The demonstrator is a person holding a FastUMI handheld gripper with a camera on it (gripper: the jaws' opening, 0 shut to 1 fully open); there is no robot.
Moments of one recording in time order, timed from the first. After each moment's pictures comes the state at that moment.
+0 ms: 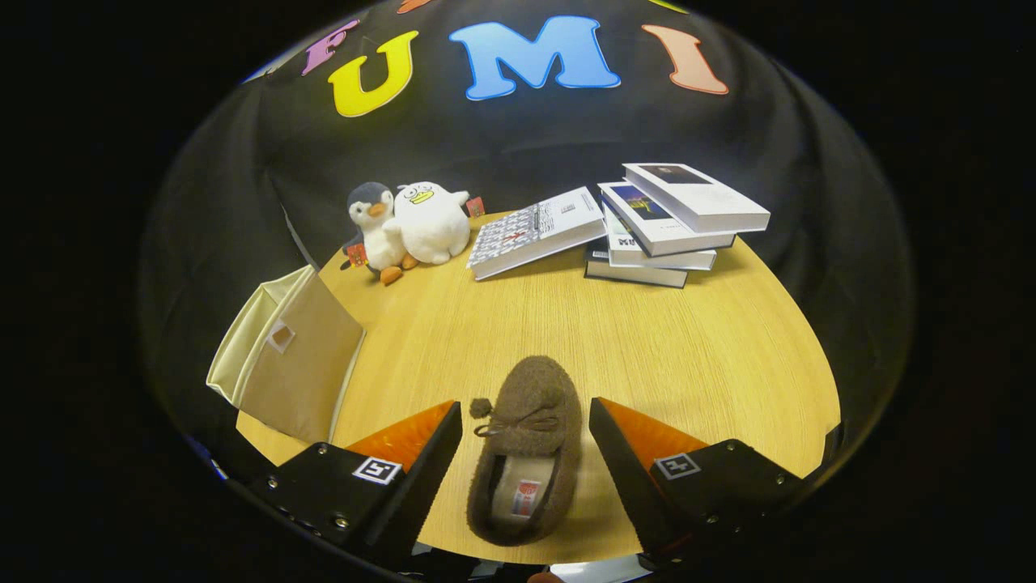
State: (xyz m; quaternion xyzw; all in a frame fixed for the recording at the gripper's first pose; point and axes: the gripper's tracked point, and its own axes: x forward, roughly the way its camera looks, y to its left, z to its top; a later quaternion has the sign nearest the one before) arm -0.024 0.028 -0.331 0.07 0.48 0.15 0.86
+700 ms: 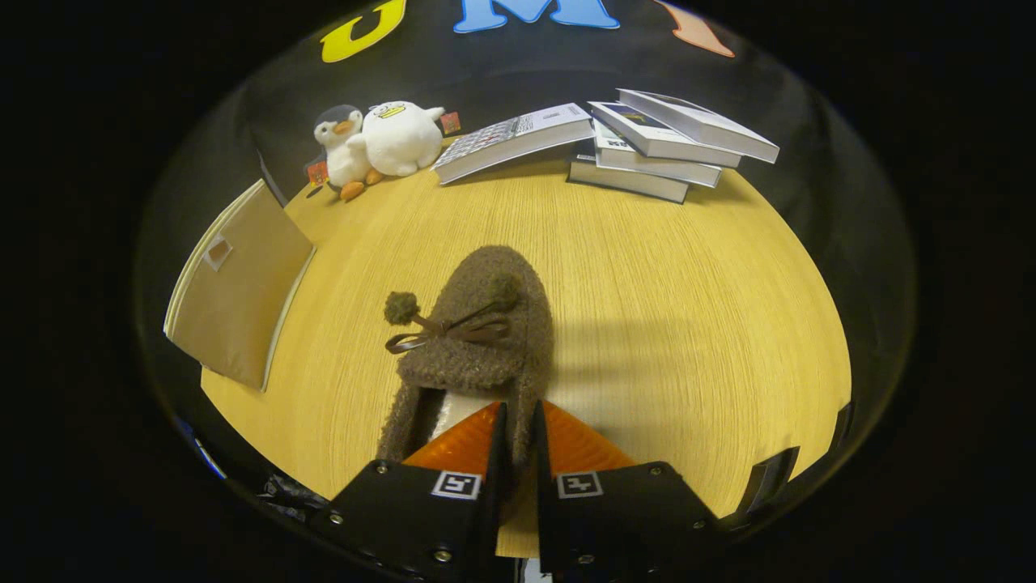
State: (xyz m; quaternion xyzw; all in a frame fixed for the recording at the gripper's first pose) arm -0.056 0.007 -0.413 0.03 0.57 0.13 0.81
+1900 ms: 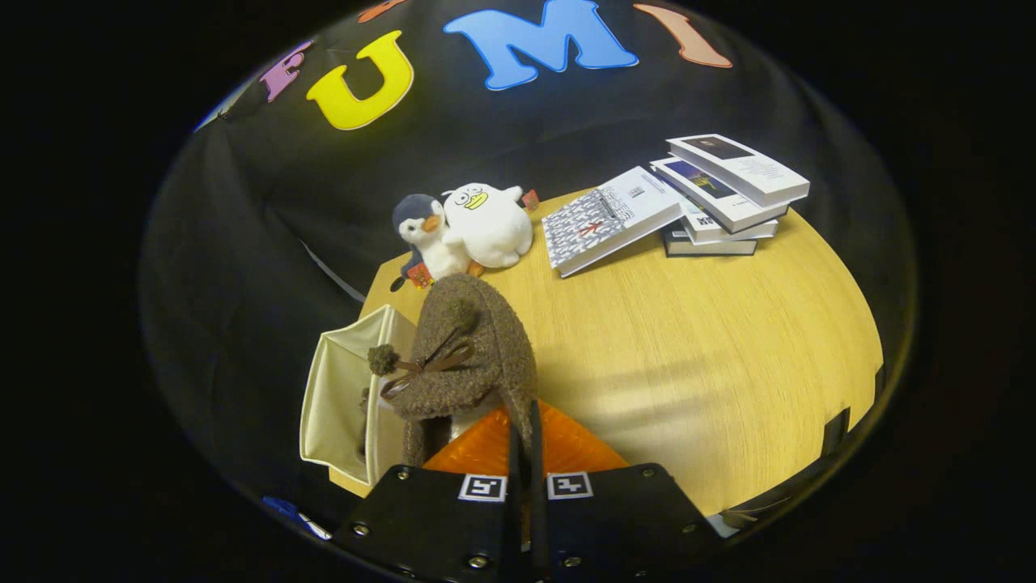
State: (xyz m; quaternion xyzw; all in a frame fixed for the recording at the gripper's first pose) arm -0.006 0.178 -0.241 0.18 0.51 0.16 0.82
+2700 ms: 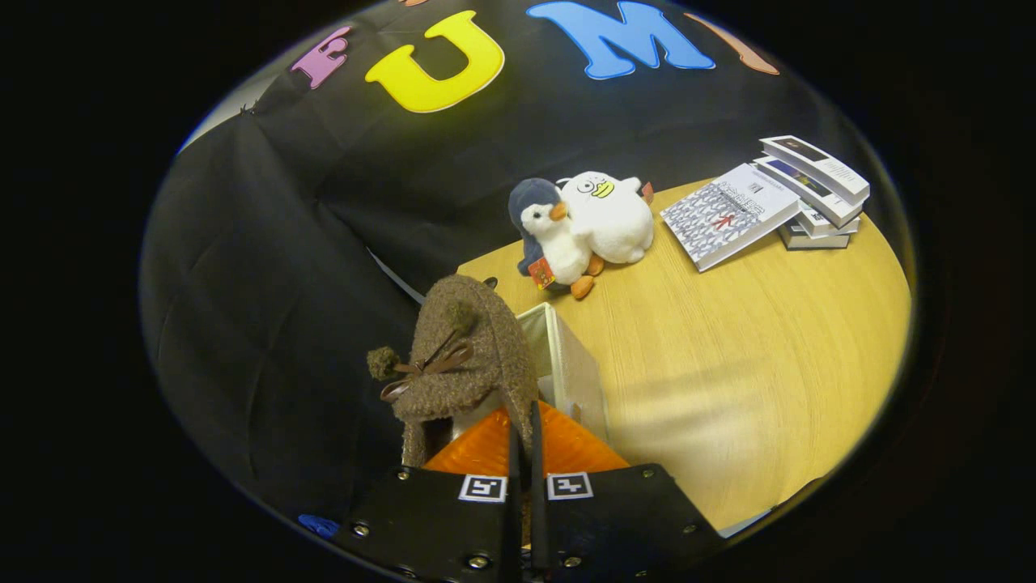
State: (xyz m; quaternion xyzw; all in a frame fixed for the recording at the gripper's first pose) arm -0.009 0.357 -0.217 0.22 0.50 0.21 0.81
